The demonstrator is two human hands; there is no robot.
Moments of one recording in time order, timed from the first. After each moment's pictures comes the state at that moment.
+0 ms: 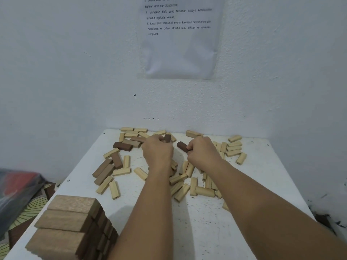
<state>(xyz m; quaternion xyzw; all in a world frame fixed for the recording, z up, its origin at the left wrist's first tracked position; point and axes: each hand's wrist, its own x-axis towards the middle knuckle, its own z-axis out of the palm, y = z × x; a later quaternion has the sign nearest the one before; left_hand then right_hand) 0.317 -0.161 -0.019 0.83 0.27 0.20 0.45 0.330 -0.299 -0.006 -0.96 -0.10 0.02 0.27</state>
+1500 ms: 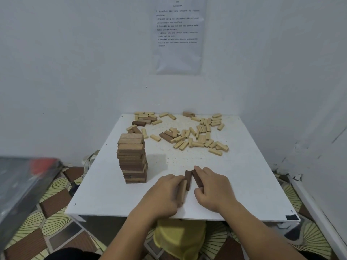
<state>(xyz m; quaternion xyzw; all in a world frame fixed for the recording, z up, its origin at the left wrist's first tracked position) -0.007 -0.139 -0.006 0.96 -0.13 -0.10 0.24 0.030 -0.346 -0.041 -0.98 -0.17 -0.03 0.13</state>
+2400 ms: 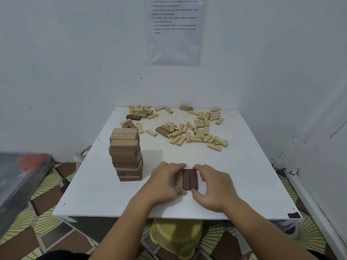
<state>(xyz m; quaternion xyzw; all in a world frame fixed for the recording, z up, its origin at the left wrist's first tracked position) 0.033 -0.139 -0.024 0.94 -0.12 -0.09 0.31 0.029 -0.356 -0.039 -0.96 -0.18 -0.04 0.20</state>
